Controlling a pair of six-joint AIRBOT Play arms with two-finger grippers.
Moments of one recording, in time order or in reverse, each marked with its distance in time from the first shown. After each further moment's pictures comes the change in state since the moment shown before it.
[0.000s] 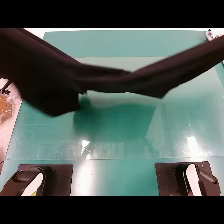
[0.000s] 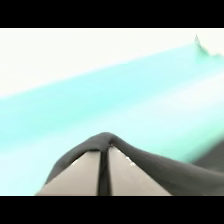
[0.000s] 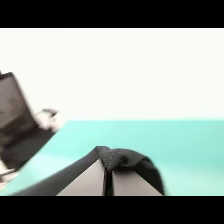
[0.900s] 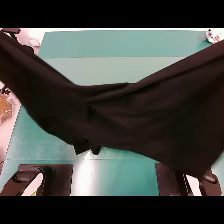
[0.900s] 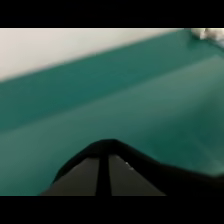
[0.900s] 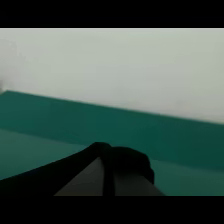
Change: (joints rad) left arm 0.000 0.011 -0.229 -0.049 -0.040 0.053; right arm 0.156 0.041 0.070 -0.410 -0.019 0.092
